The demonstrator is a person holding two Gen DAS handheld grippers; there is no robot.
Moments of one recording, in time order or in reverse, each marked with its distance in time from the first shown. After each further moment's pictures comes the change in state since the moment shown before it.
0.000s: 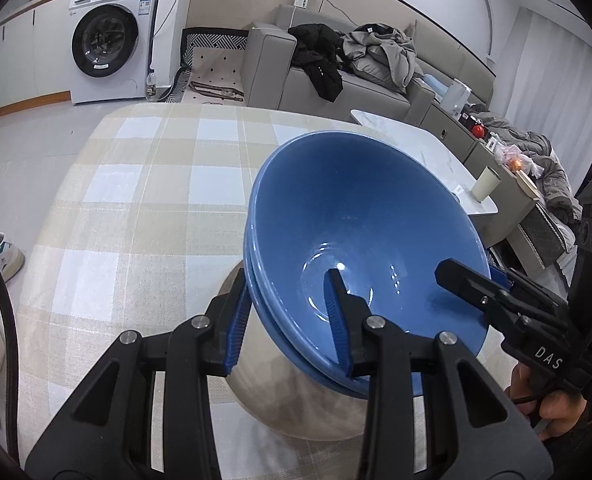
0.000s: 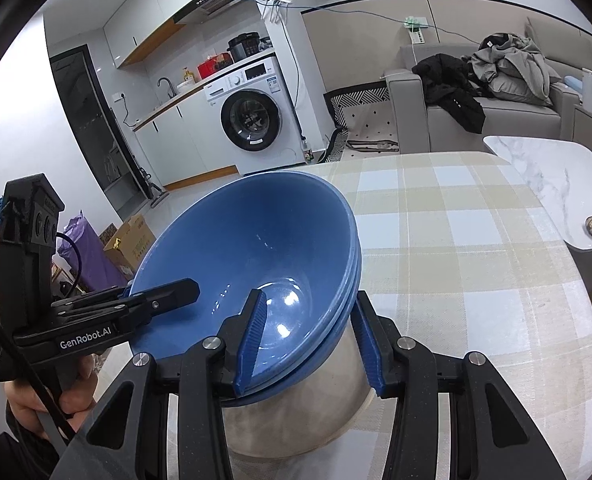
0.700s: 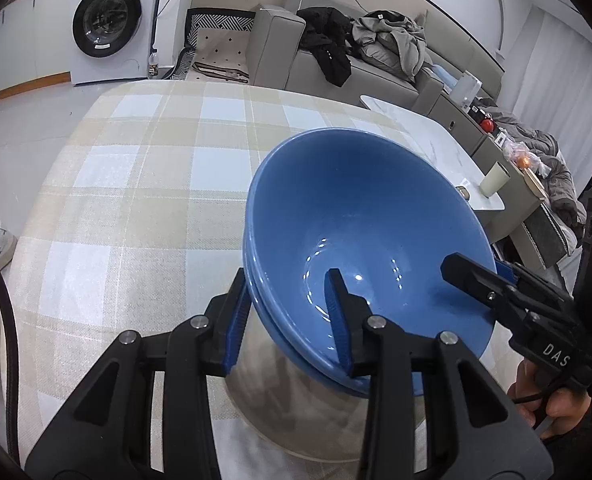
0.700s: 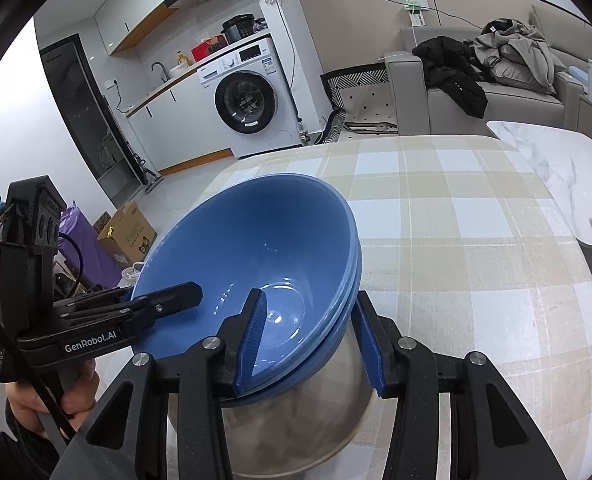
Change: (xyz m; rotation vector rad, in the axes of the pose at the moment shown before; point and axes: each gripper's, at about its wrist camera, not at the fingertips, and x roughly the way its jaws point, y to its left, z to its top) left arm 0.051 0.028 0.009 -0.034 0.060 -0.002; right arm 0.035 -0.008 0.011 0.000 0.066 -0.006
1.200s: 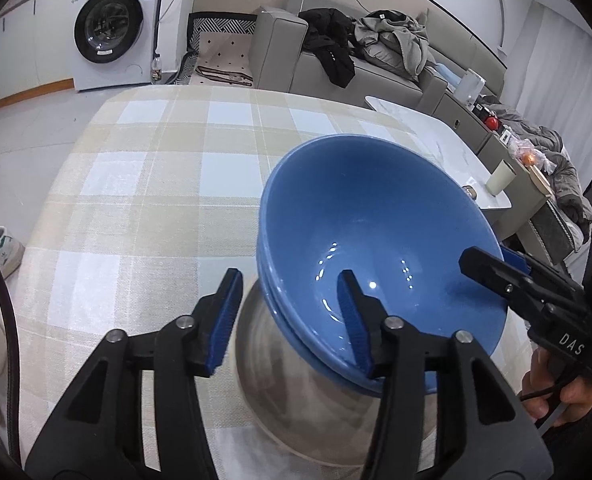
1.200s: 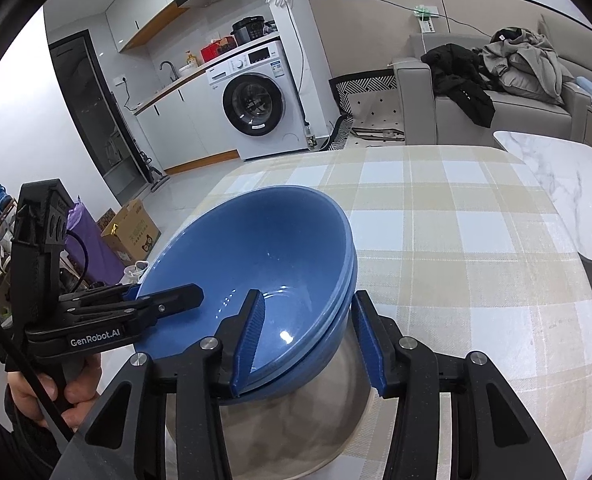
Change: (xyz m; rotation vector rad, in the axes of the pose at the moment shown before) left arm 0.007 0.007 0.008 0.028 -0.020 0.037; right arm 0.000 -0.003 0.004 -0.032 -0.015 0.010
